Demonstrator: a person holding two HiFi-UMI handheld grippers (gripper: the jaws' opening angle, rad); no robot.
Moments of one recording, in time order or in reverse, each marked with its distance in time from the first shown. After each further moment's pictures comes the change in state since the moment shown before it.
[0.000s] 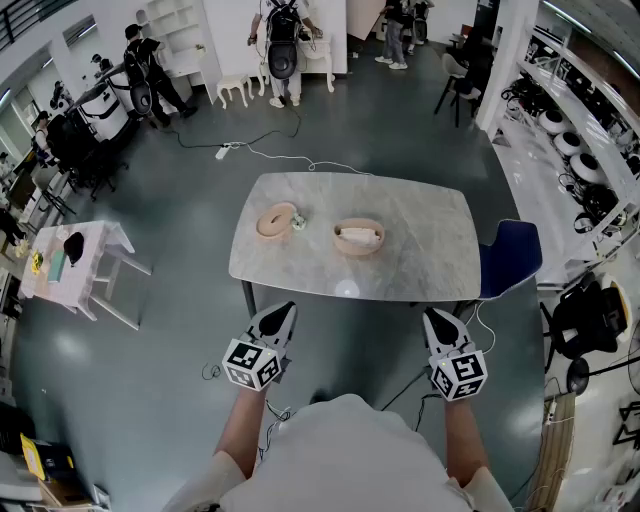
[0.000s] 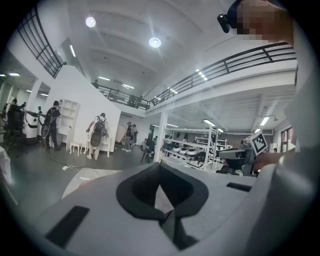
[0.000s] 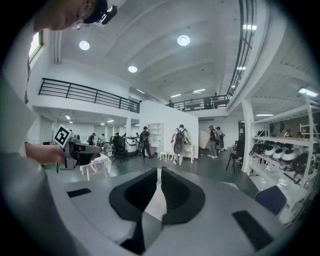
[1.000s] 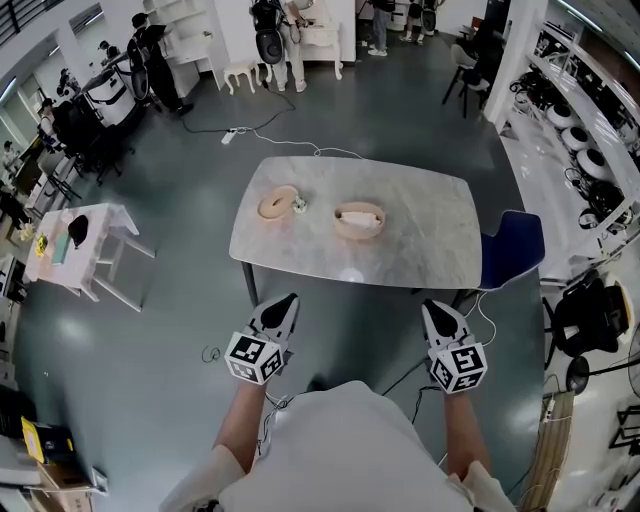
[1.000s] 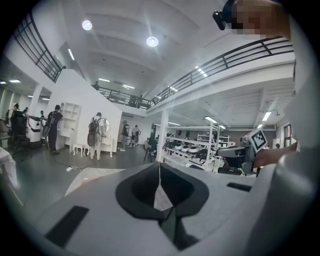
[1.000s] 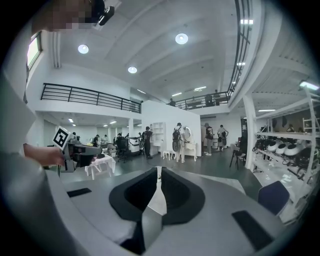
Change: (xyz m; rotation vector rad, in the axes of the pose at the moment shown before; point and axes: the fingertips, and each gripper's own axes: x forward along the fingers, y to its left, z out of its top) left arm -0.007 -0.033 -0.013 0.021 0.015 0.041; right arm -0.019 -0.006 -0.014 0.027 0.007 0.040
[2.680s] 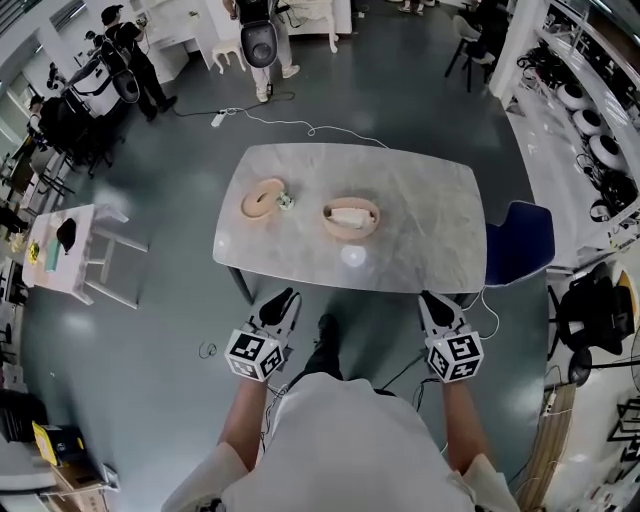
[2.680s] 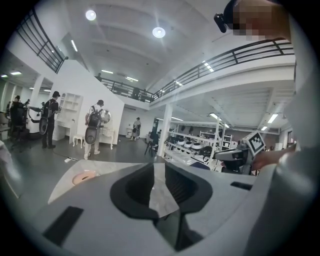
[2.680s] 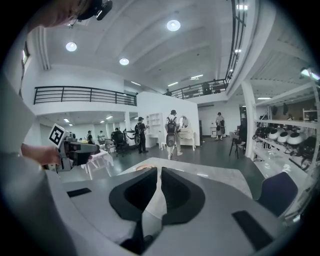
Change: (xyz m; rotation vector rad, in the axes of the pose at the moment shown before) left arm 0.115 0.033 -0.029 -0.058 0.069 0.013; right arm 0.092 -0.092 -0.045 0.070 0.107 0.000
